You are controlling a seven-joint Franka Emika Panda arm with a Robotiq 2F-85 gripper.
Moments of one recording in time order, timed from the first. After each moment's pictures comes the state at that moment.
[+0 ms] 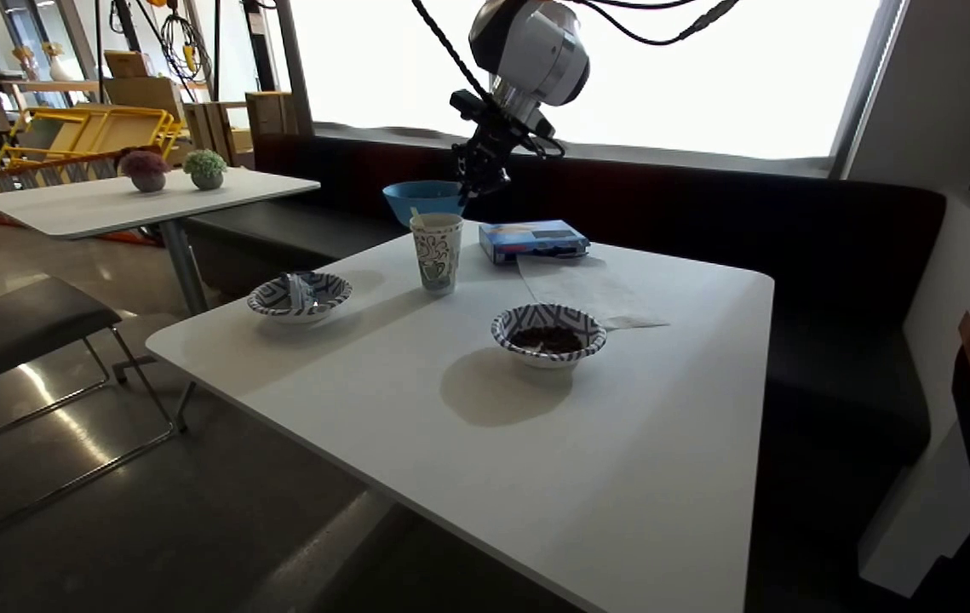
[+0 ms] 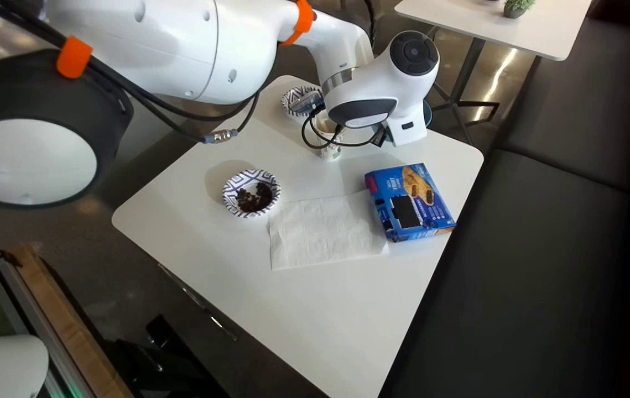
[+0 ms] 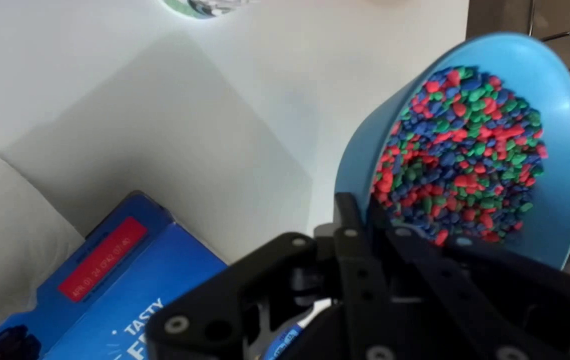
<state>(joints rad) -0.22 1.14 -0.08 -1.01 0.64 2.43 0.70</state>
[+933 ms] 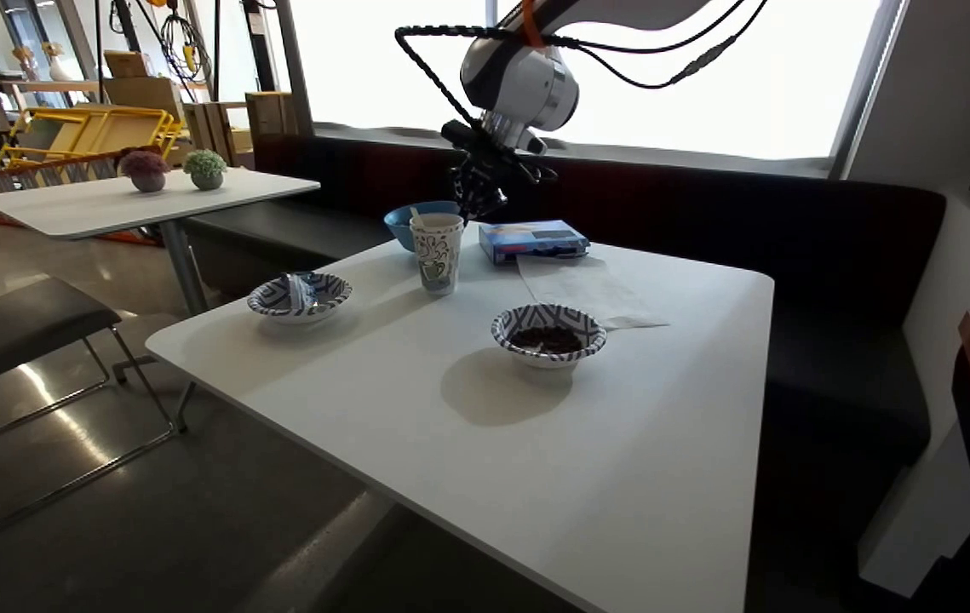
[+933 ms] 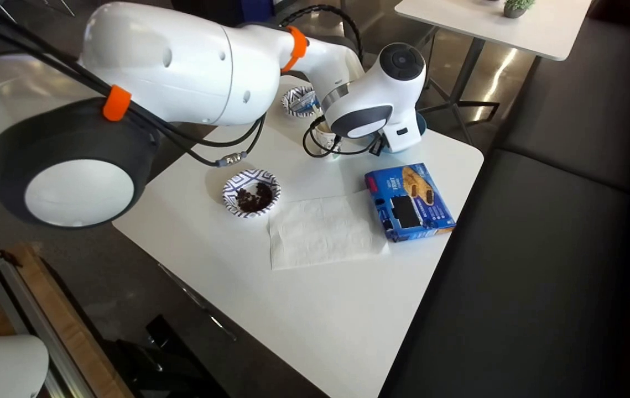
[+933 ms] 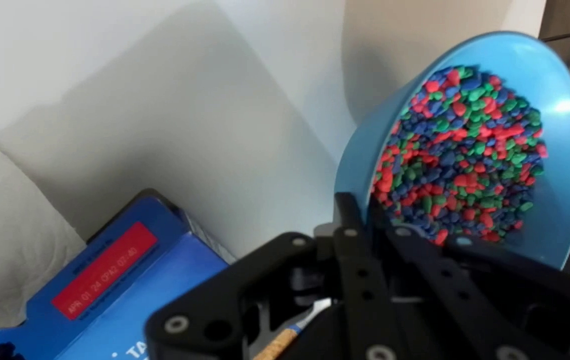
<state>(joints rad) -0.22 1.26 -0.05 -0.88 0.46 2.43 0.80</state>
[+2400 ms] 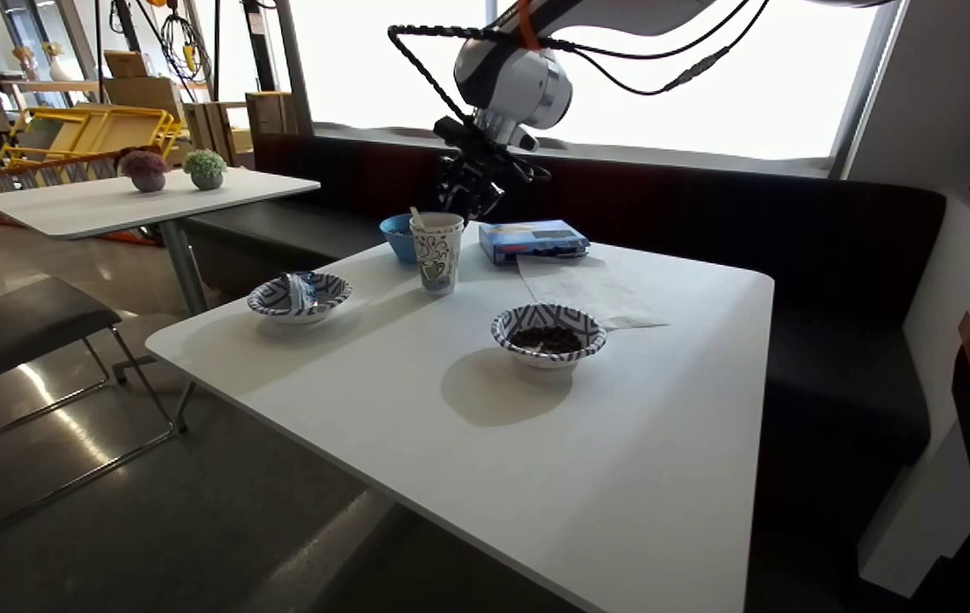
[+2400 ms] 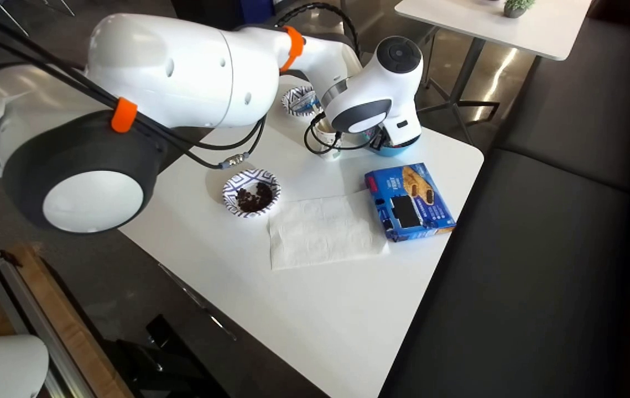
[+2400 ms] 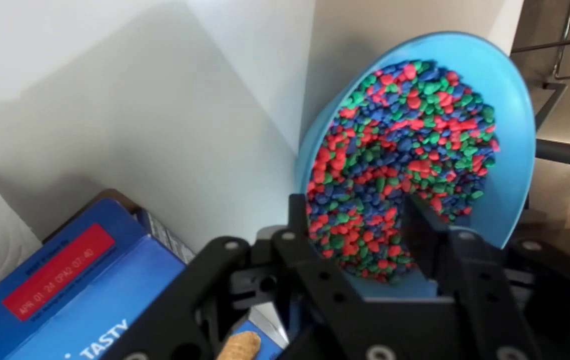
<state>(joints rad) -0.22 1.30 -0.03 -0.80 0.42 2.43 0.80</state>
